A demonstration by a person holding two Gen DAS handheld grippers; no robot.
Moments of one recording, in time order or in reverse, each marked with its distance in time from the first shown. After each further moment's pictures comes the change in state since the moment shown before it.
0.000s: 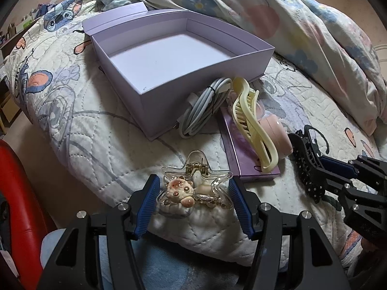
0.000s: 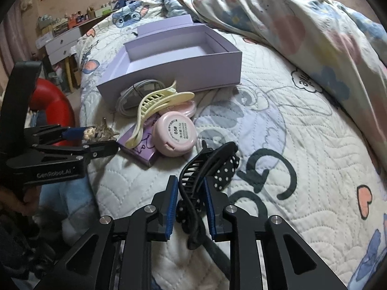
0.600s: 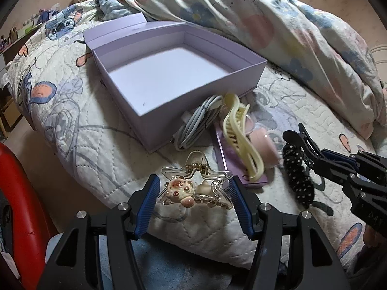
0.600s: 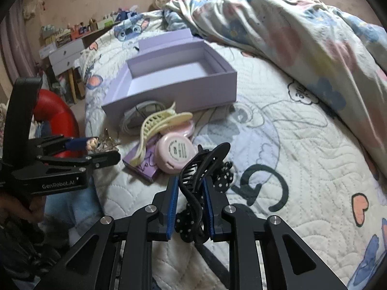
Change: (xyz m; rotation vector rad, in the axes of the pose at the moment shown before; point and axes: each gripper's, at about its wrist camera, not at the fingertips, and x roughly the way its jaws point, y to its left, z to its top) left arm -0.022 -0.006 0.006 0.007 -0.052 -0.003; right arm -0.026 -0.010 0.009 0.019 -0.078 0.035
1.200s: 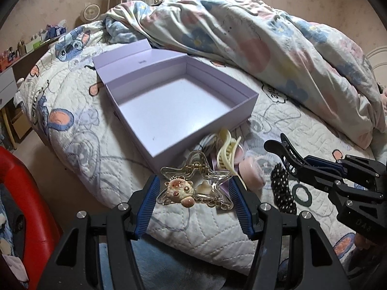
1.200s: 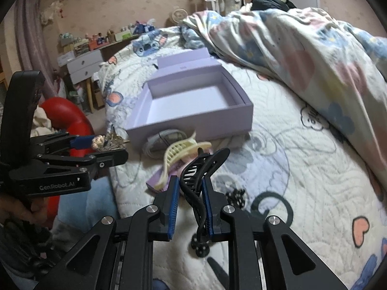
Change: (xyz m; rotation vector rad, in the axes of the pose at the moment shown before) left arm -0.043 -0.009 0.024 0.014 -0.100 0.049; right arm -0.019 0.010 0.022 -0.049 -0.093 0.097
